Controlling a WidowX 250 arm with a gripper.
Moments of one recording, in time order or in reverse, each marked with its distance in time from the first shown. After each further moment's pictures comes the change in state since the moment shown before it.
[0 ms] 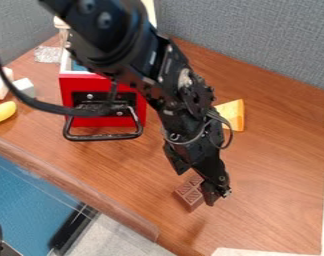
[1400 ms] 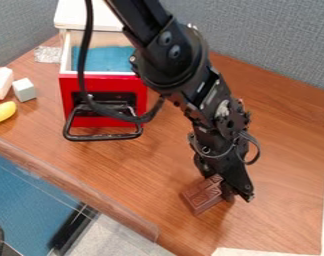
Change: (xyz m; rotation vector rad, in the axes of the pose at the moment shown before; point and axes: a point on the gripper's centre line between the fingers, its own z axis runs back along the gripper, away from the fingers) arm 0.008 -0.006 -0.042 0.050 0.036 -0.023
